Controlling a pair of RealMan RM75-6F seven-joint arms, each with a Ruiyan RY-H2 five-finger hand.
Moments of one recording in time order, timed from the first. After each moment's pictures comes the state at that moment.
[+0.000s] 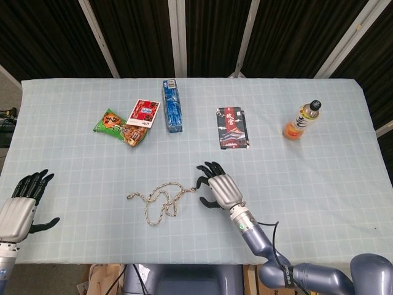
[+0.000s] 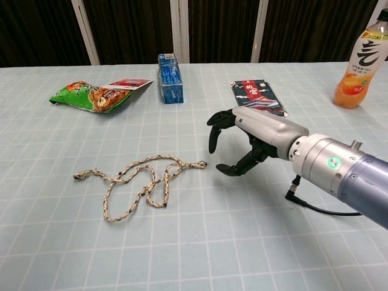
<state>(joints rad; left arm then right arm) -0.11 -1.14 -0.01 -1.66 1.53 1.45 0.04 0.64 -1.78 0.24 -1.47 -1.24 0.99 -0.21</state>
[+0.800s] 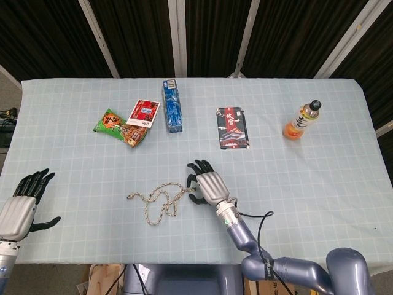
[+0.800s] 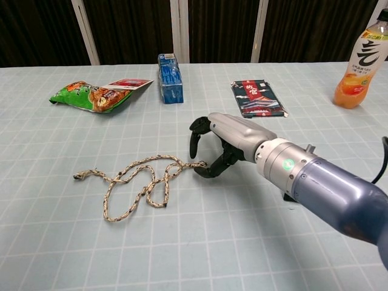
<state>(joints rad) -0.12 -1.14 -0.01 -1.66 1.53 1.43 0.00 0.73 -1.91 0.28 -1.33 -1.14 0.97 -0.26</state>
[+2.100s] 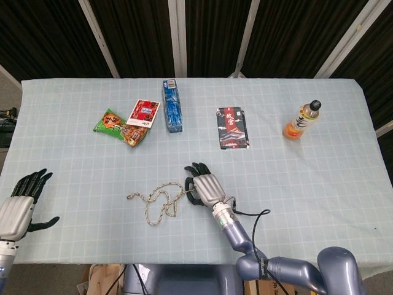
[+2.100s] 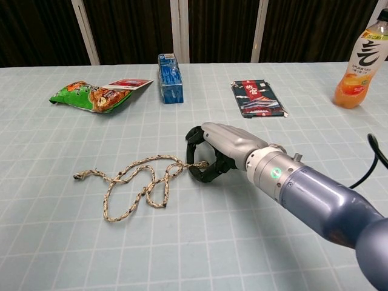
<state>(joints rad) -0.12 -1.13 -0.01 -1.66 1.51 1.42 -0.01 0.75 -1.96 0.27 -1.29 -1.10 0.97 -0.27</state>
